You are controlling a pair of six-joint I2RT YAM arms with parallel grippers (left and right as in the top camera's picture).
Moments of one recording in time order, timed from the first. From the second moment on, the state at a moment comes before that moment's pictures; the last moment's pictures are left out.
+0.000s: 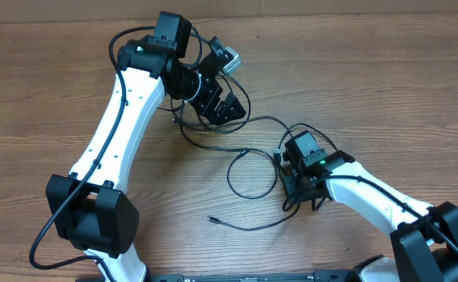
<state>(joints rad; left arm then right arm) -0.28 1.88 1.80 -1.15 0.68 0.44 0.47 1.55 0.75 -0.64 -0.05 0.20</state>
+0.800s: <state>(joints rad) -0.28 1.88 1.80 -1.15 0.61 0.44 0.24 1.34 1.38 -1.07 0.10 0.21</state>
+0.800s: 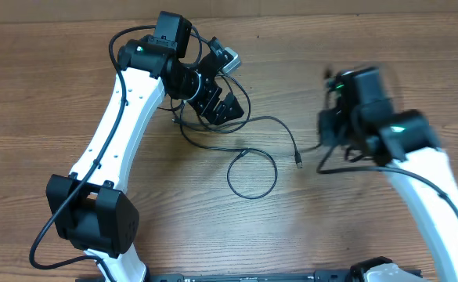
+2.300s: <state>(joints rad) -0.28 1.88 1.80 -1.15 0.51 0.44 -0.80 2.10 1.47 -0.33 0.19 -0.16</state>
